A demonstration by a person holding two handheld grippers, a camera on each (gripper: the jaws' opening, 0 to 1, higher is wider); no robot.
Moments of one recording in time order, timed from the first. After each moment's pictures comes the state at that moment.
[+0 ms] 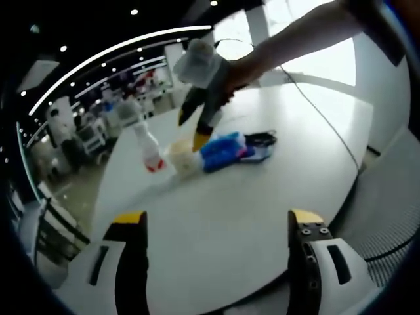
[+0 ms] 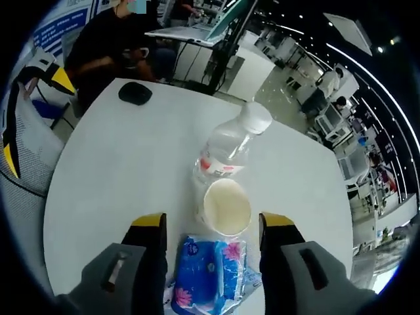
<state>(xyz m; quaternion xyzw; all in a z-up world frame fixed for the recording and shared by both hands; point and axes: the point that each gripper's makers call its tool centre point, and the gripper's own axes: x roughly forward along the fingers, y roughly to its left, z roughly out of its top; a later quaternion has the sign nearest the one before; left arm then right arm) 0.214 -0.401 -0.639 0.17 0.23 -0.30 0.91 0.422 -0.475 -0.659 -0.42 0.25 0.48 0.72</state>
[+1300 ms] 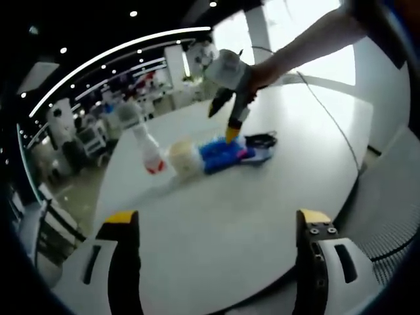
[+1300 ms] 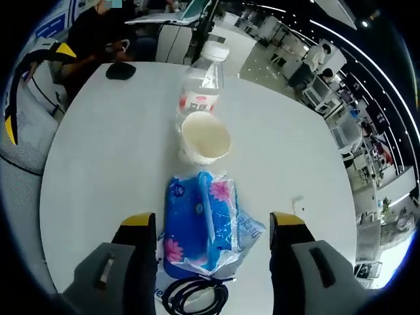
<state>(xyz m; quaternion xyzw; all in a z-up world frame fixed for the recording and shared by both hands) 0.216 -0.400 -0.635 0.17 0.22 -0.30 0.91 0.427 -0.563 -0.679 -0.41 0.31 0.43 0.74</state>
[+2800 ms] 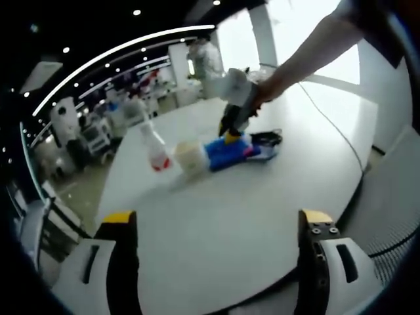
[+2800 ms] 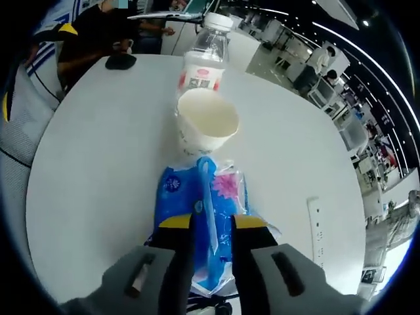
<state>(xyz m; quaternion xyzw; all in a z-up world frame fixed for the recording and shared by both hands) 0.216 -0.393 -0.637 0.17 0.23 -0.29 0.91 0.431 -0.558 -0.724 -0.41 0.30 0.45 0.73</state>
